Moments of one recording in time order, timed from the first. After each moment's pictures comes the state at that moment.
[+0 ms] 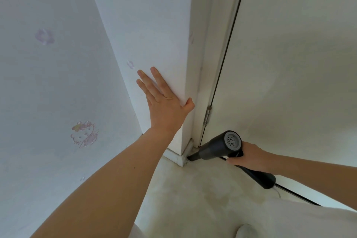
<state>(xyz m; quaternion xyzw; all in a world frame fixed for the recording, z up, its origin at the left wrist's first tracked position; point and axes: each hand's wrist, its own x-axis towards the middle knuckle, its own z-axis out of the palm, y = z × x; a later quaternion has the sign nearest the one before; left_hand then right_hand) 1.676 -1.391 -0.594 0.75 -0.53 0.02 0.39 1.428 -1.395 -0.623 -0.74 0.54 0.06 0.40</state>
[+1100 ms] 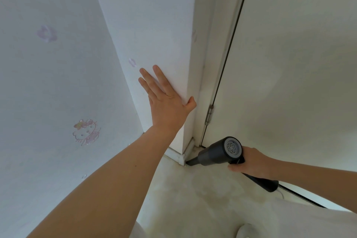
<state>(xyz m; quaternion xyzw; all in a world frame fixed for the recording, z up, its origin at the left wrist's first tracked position) 1.676 -1.390 -0.592 0.76 -0.53 0.02 0.38 1.427 -1.386 -0.628 -0.78 0.51 0.08 0.36</state>
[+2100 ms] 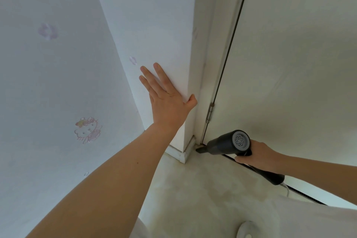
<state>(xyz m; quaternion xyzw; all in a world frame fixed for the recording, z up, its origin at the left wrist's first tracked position) 1.676 -1.390 -0.591 0.76 -0.53 0.03 0.37 1.413 -1.396 -0.632 -0.75 0.55 0.03 0.36</state>
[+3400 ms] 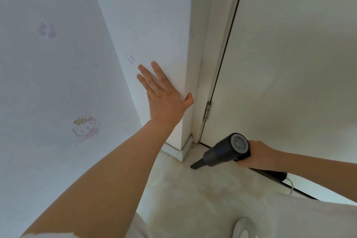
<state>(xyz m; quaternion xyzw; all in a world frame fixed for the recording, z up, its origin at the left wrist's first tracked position) 1.679 -1.392 -0.594 0.76 -0.54 0.06 0.37 1.412 -1.389 -0.616 -0.77 0.54 0.11 0.33</state>
